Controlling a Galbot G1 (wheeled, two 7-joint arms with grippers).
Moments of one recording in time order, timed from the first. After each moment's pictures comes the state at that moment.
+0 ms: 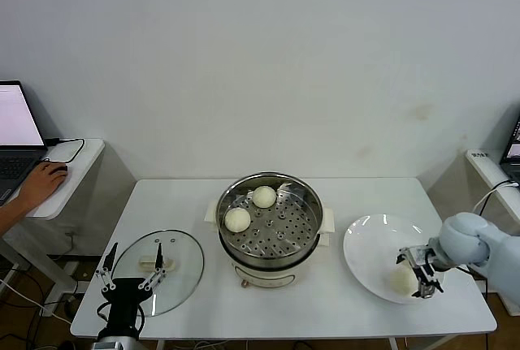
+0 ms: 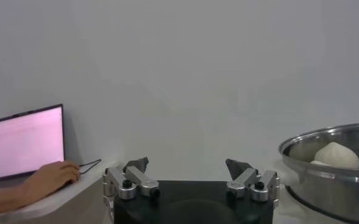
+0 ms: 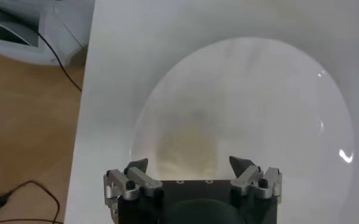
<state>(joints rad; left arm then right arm) 1.75 -1.31 -0.56 -2.17 0.01 -0.11 -0.25 -0.32 0.37 -0.63 1.58 -0.22 -0.20 -1.04</state>
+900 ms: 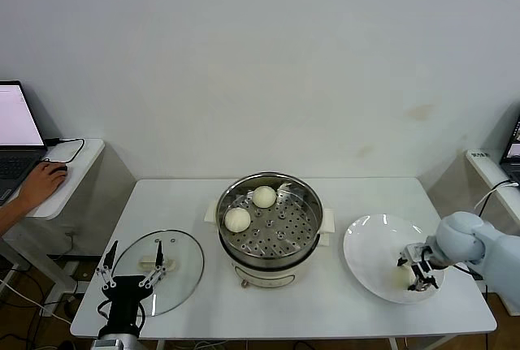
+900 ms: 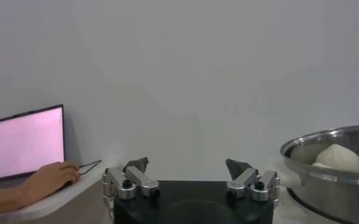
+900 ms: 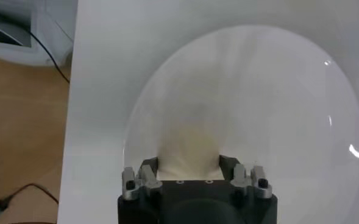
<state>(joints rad) 1.73 -1.31 -0.56 -2.17 0.01 -0.11 -0.26 -0.29 0.39 -0.63 1.56 -0.21 -0.22 -1.05</state>
